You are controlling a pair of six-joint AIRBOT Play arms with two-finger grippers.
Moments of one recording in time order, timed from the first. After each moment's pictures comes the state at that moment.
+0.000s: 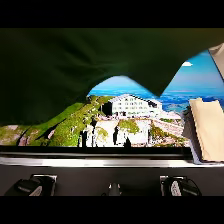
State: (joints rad) left arm -0.23 -0.76 1.85 1.34 -0.75 -1.61; right arm -0.36 -0.62 1.61 -0.81 0.95 0.67
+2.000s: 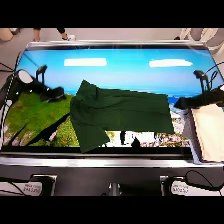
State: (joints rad) left arm 0.03 -1.57 1.40 1.23 -1.25 -1.59; right arm -0.38 -1.45 1.28 -1.15 1.32 0.90
